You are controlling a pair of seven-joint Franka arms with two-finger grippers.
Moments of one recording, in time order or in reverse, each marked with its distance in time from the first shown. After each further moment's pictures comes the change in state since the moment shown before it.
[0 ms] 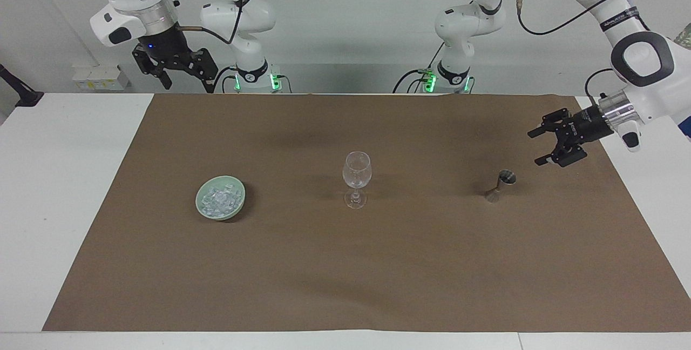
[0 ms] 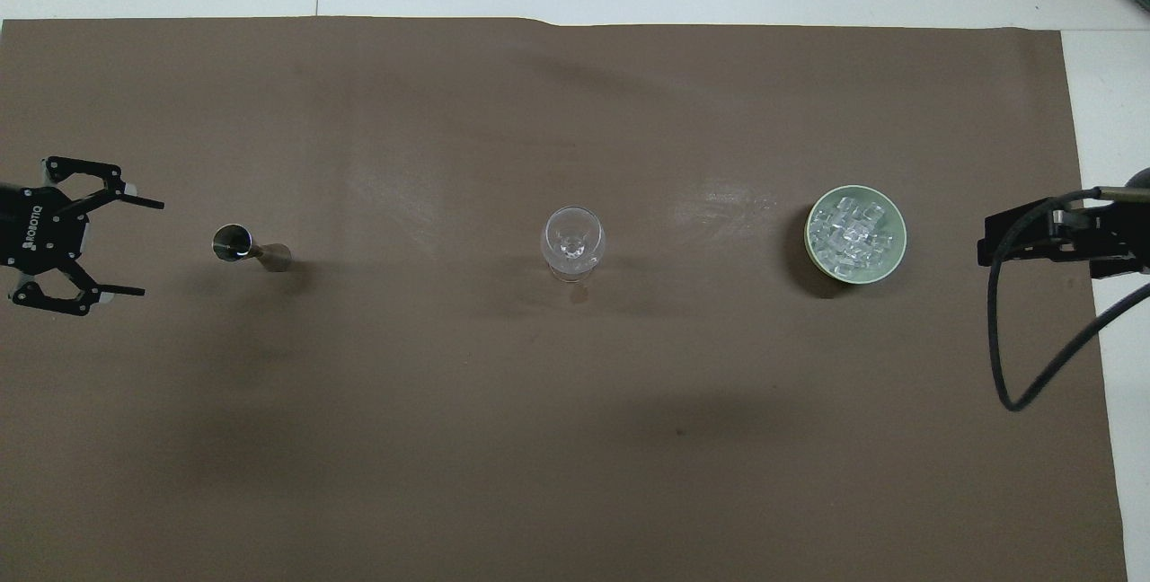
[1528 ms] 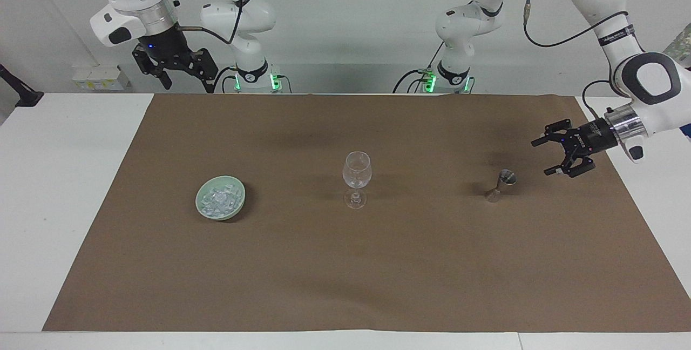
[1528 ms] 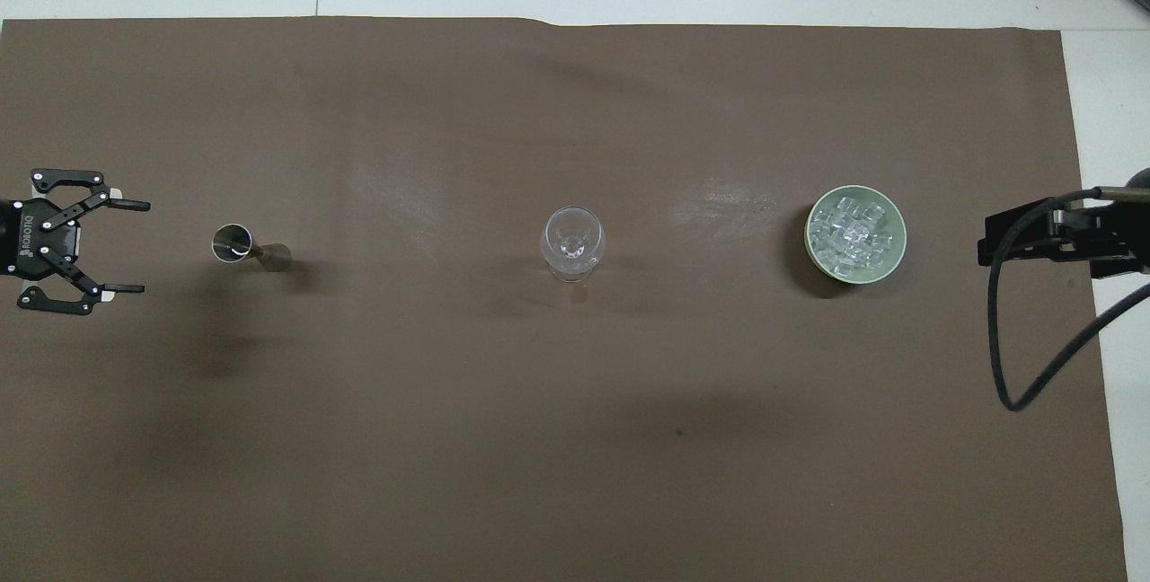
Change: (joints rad) left arm 0.074 0.063 0.019 -0.052 -0.152 0.030 -0.029; right arm 0.000 0.000 0.000 0.000 0.000 0.000 0.000
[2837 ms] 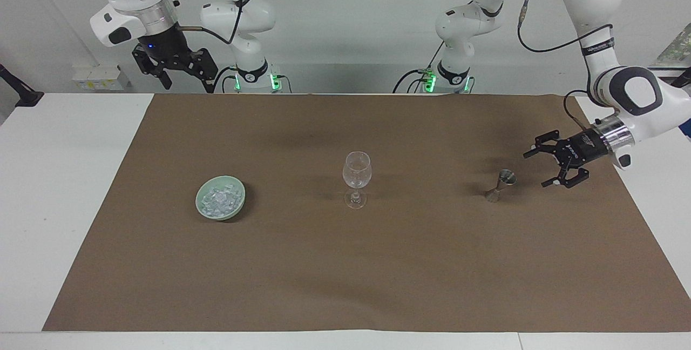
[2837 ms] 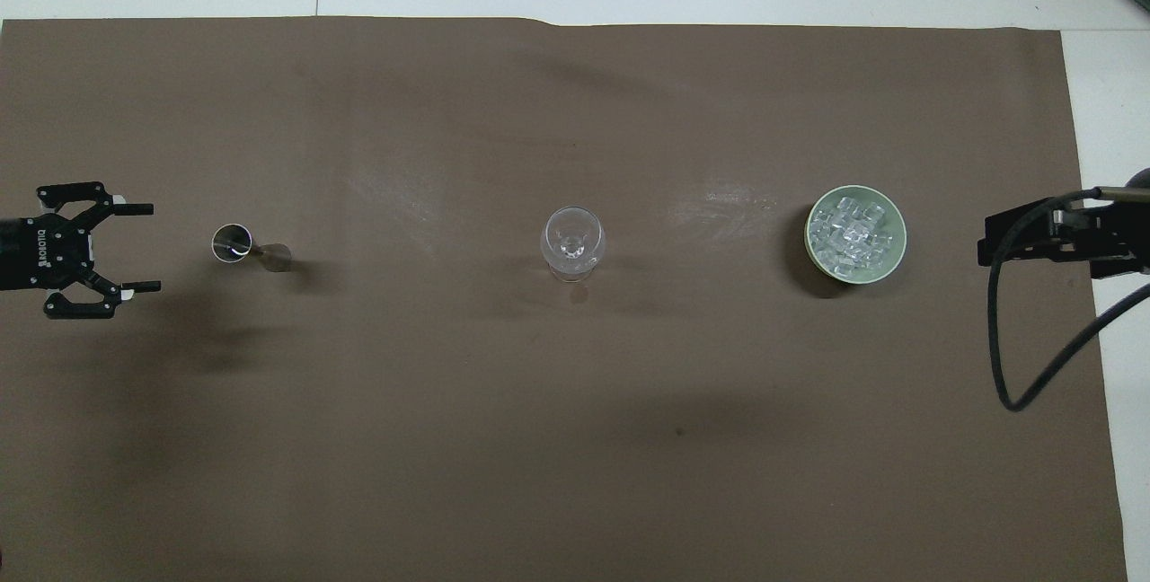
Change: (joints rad) left arm 0.020 0.037 0.044 -0.091 -0.192 0.026 -0.006; right arm 0.000 0.000 0.000 0.000 0.000 0.000 0.000
